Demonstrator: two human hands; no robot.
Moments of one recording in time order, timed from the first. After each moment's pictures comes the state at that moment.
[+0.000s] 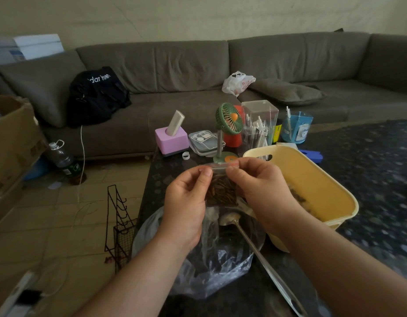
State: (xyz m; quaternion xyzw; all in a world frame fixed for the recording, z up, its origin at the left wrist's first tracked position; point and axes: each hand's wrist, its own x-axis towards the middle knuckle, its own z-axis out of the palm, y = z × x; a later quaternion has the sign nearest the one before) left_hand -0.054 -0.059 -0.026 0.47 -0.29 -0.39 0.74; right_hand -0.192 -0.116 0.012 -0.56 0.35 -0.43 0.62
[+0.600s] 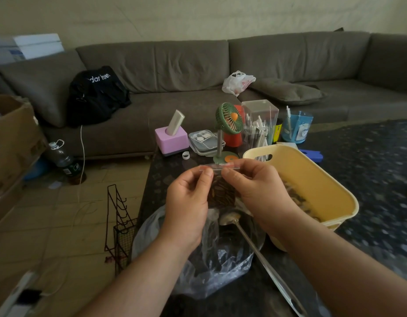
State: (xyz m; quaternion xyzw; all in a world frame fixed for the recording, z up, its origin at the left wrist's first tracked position) left_hand -0.059 -0.057 -0.025 0.50 -0.32 -0.34 0.73; right_hand -0.188 -0.115 0.008 -0.57 0.33 -0.43 0.62
